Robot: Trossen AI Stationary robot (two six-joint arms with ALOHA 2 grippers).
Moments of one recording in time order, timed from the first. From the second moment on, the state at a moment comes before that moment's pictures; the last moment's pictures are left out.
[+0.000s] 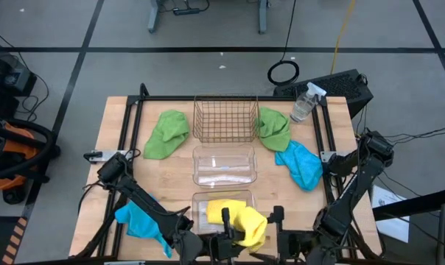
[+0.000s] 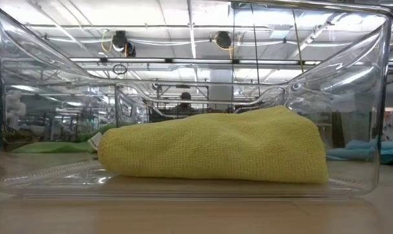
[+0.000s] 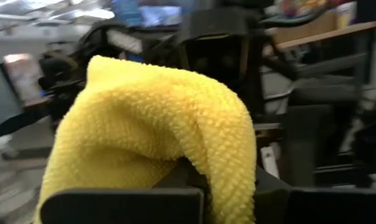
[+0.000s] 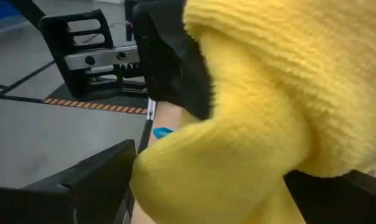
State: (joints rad) left arm -0.68 2.10 1.73 0.48 -0.75 0.27; right arm 0.93 1.66 1.32 -0.05 0.91 0.27
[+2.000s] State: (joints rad) left arm -0.98 2.09 1.73 0.52 -1.57 0.61; right arm 0.54 1.77 1.32 -0.40 0.25 0.46
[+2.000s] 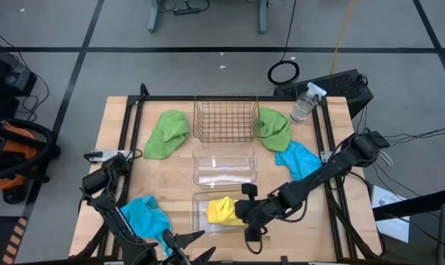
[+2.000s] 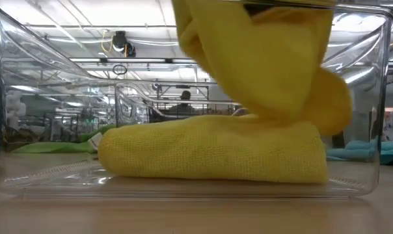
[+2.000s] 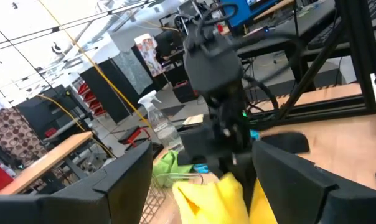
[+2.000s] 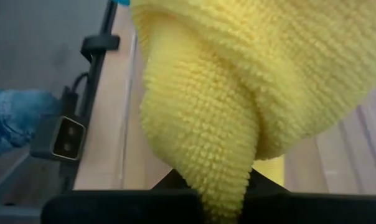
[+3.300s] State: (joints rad) left arm -0.97 2.09 1.73 0.51 -1.57 0.58; right arm 0.53 1.86 1.44 -0.43 0.25 0.32
